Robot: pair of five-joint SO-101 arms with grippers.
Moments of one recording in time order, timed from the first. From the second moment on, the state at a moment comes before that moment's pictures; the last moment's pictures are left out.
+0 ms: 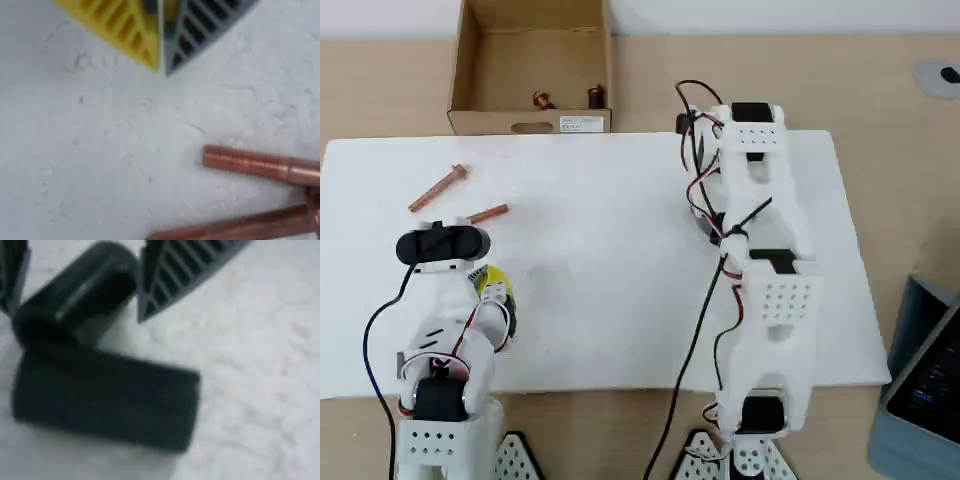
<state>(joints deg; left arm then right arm) -1.3 -104.2 96.4 51.7 -0.8 -4.7 40.4 -27.2 95.7 -2.2</state>
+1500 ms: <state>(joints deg) -1.3 -104.2 96.4 51.7 -0.8 -10.8 20.4 -36.1 101.1 -2.2</state>
